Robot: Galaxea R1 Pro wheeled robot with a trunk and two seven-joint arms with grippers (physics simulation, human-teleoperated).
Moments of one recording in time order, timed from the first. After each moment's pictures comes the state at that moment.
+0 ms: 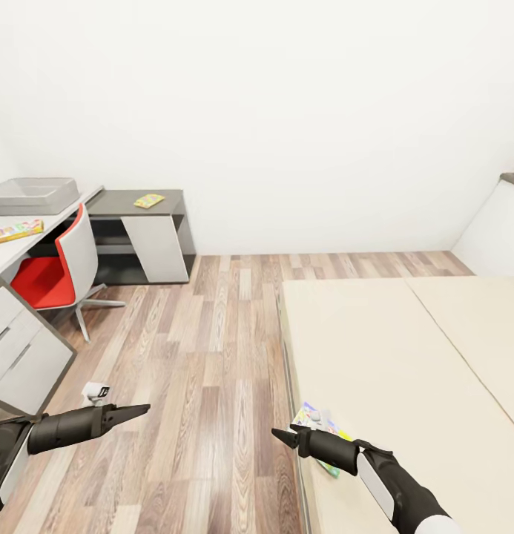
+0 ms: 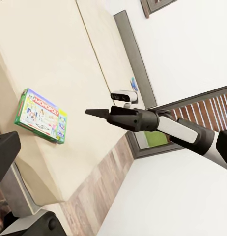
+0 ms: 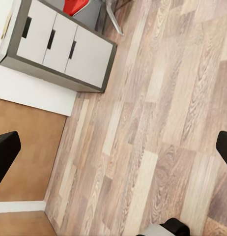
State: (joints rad) left arm -0.41 0.36 0.25 -1.04 0.12 0.75 -1.57; right arm -0.48 -0.06 0.18 -0.64 -0.40 0.24 0.85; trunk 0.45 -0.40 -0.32
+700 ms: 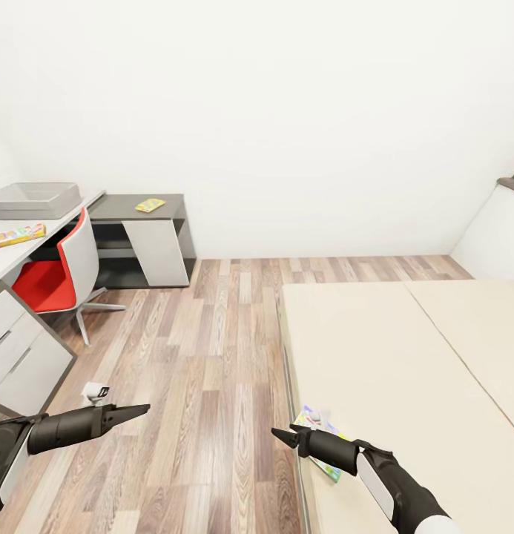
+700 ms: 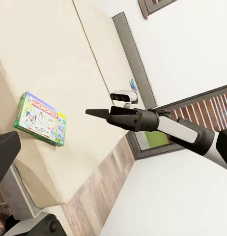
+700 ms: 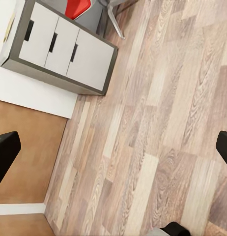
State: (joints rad) left arm -0.41 0.36 0.25 -1.04 0.12 0.75 -1.57; right arm -0.48 -0.06 0.18 -0.64 -0.41 0.24 0.85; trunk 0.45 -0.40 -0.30
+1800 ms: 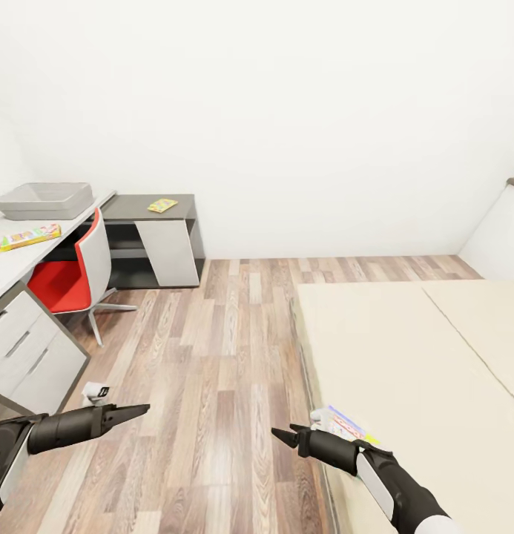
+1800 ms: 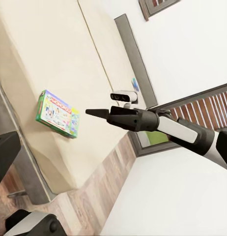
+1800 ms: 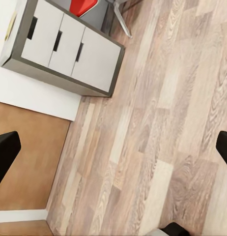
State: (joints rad) left arm -0.41 0.36 0.25 -1.04 0.12 0.75 -1.57; right arm -0.48 -0.06 0.18 -0.64 -0.41 0.24 0.85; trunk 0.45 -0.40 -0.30
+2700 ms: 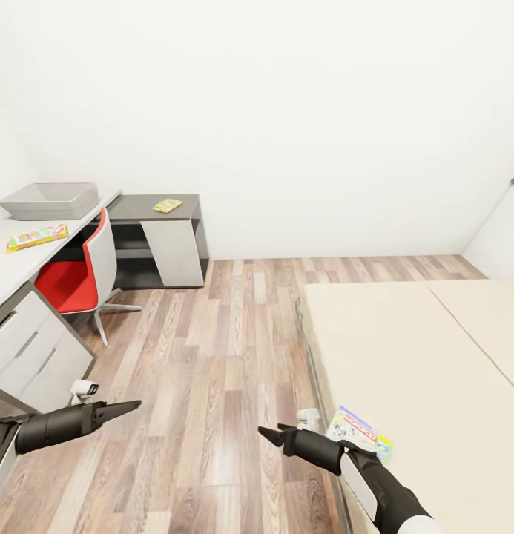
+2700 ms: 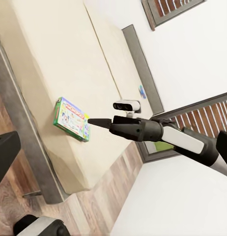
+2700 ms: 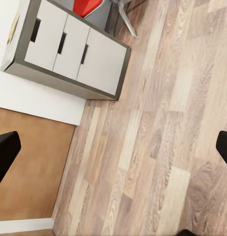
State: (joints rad) left arm -0.41 0.38 0.30 -1.04 0.12 0.75 -1.57; right arm -0.48 0.00 0.18 -0.63 -0.41 0.24 0.79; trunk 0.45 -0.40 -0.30
